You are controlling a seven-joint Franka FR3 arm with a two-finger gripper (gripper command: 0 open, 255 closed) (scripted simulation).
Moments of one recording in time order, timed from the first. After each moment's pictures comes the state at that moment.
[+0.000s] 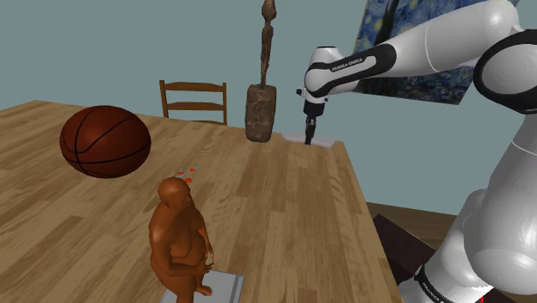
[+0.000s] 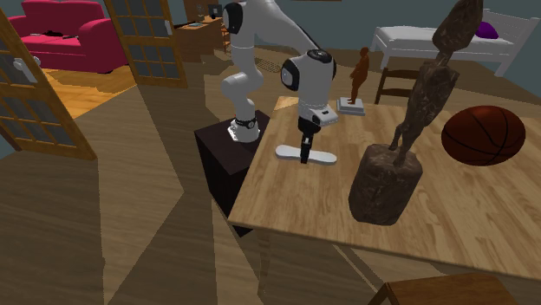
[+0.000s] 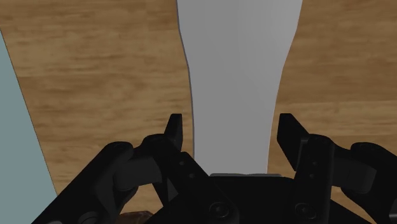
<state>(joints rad) 0.19 0.10 -0.34 -1.96 0.01 2.07 -0.85</state>
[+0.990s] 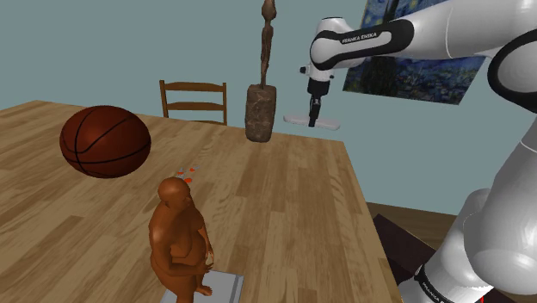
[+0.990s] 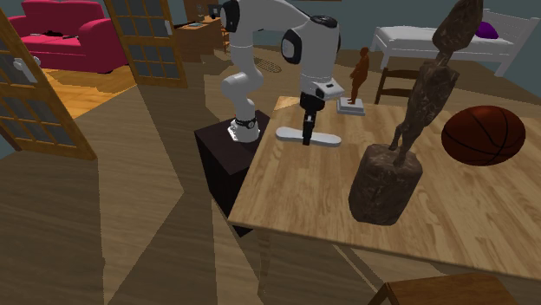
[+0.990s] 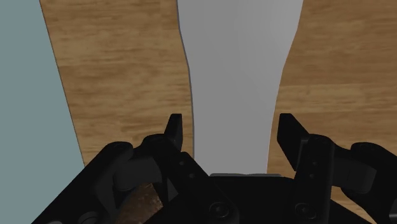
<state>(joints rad) 0.20 0.05 -0.34 -1.82 0.00 1.88 -0.84</state>
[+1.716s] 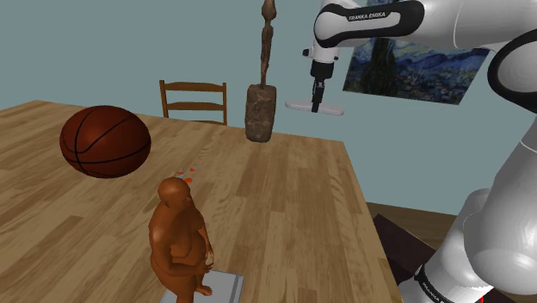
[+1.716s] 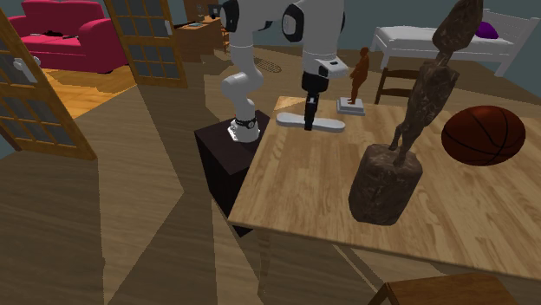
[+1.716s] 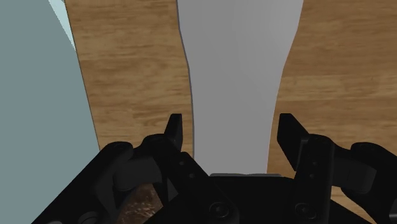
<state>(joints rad) 0.20 0.05 -0.34 -1.67 0.00 1.73 -0.84</state>
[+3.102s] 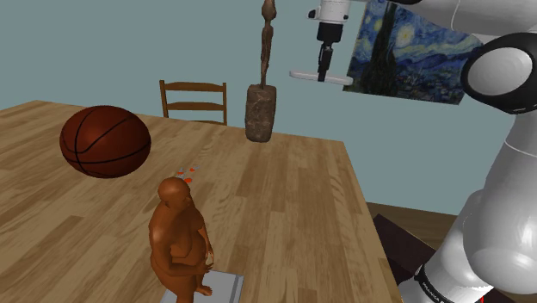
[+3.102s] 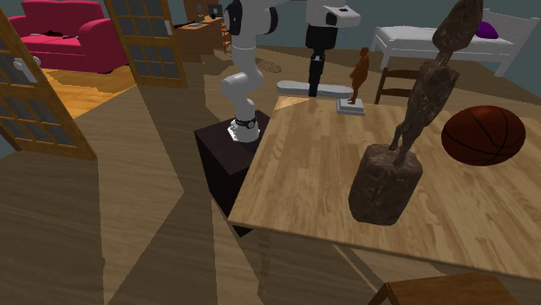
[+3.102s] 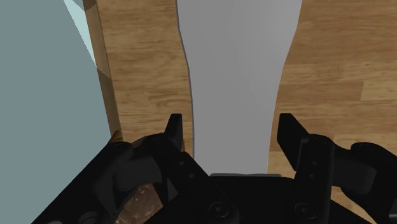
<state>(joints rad) 0.18 0.15 -0.35 -1.27 0.03 1.41 -0.87</state>
